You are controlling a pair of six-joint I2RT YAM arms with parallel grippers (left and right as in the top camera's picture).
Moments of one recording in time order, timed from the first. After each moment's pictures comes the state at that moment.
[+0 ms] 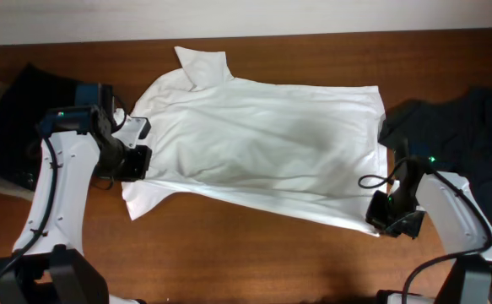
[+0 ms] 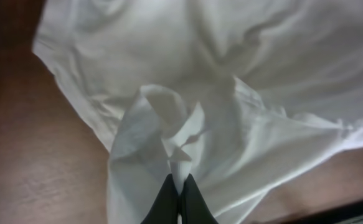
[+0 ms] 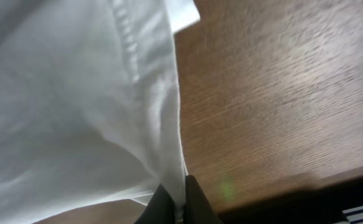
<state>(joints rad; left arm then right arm) 0.07 1.64 1.40 -1.28 0.18 0.22 -0.16 1.47 0.86 -1.14 -0.05 0.38</state>
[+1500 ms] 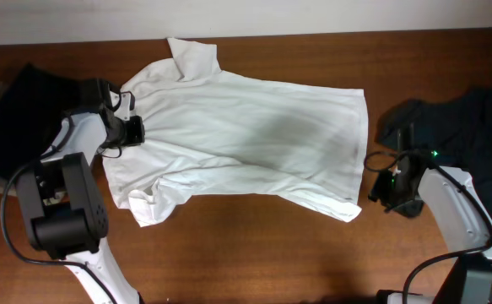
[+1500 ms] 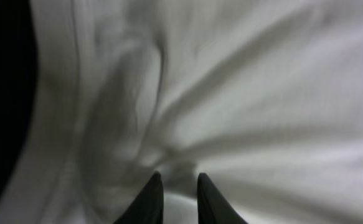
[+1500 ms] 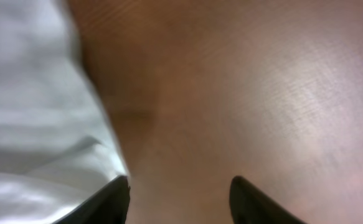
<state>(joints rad) 0.16 2.10 1.44 -0.59 0.19 0.07 -0.16 1.48 0.92 -0.93 0.00 0.36</state>
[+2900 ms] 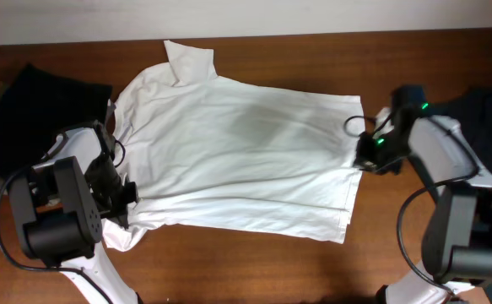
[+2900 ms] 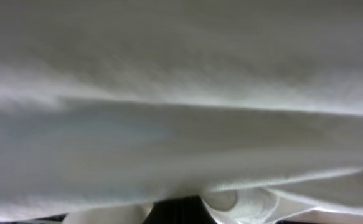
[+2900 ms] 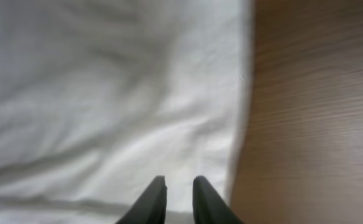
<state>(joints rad) 0.22 2.07 1.28 -1.32 -0.03 -0.08 -0.11 1.82 1.21 -0.91 -0.31 0.22</state>
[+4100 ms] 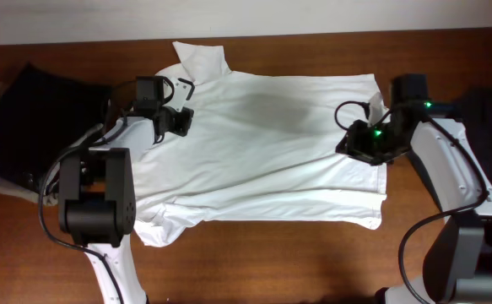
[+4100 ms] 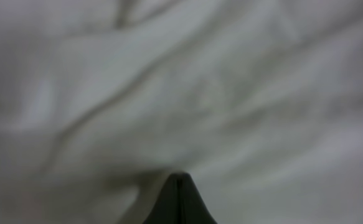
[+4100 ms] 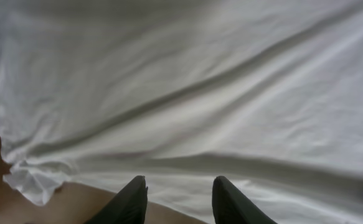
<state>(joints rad) -0.07 2.17 1.38 -0.15 0.23 0.29 -0.06 1.70 1.30 -1.00 -0.45 0.20</state>
